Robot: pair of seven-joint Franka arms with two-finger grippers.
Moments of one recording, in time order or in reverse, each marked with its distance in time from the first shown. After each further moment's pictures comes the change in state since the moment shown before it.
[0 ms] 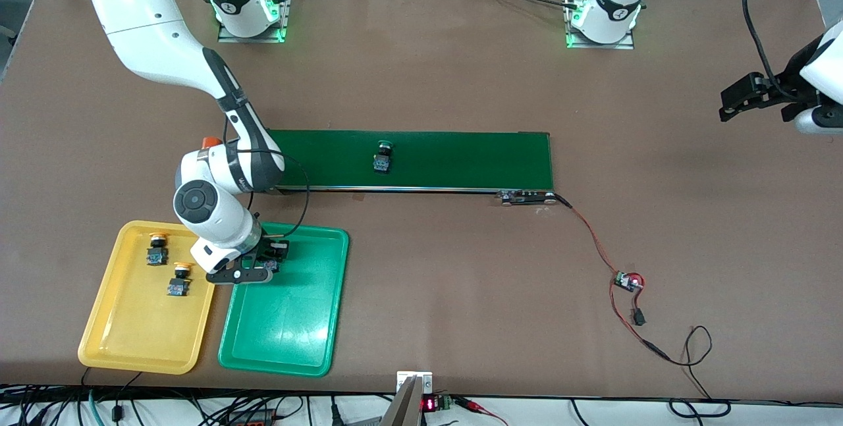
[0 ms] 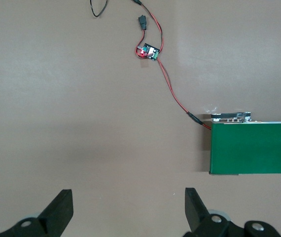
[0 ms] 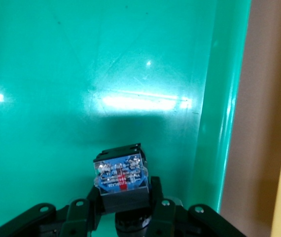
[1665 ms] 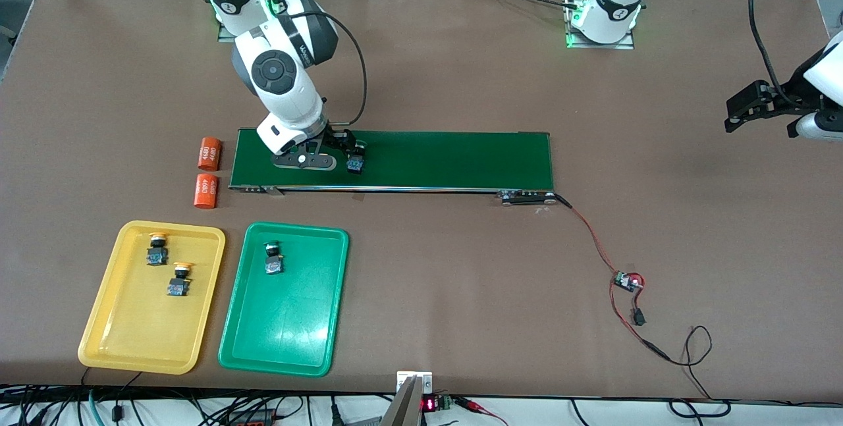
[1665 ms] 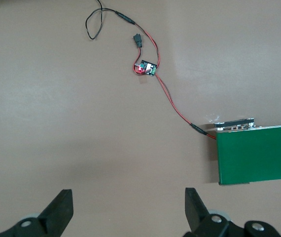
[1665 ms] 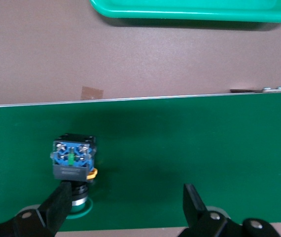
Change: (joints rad) left arm 0.038 -0.022 -0.013 -0.060 -0.009 0.112 0.113; right arm 0.289 -0.527 0.027 -0.570 0.100 -0.096 0.364
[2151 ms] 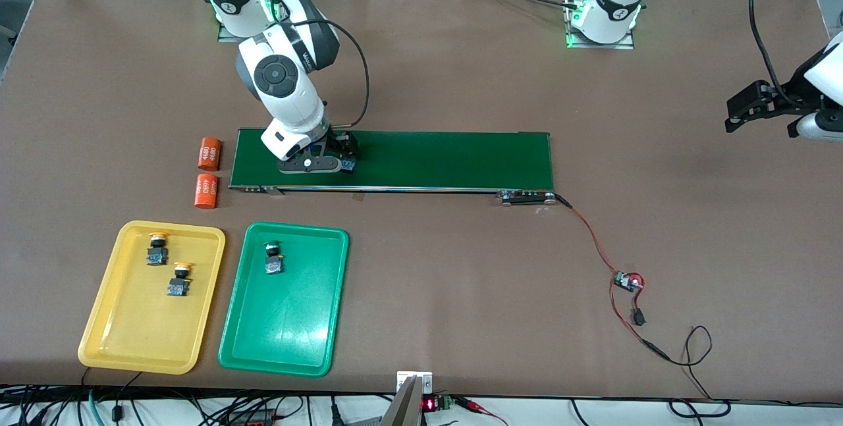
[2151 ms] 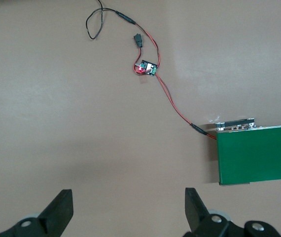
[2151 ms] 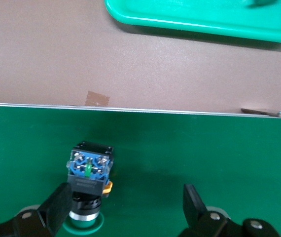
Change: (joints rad) left arm 0.001 0.000 0.000 0.000 0.000 0.000 0.000; right arm -0.002 0.031 -0.006 -0.008 -0.005 0.063 -0.101
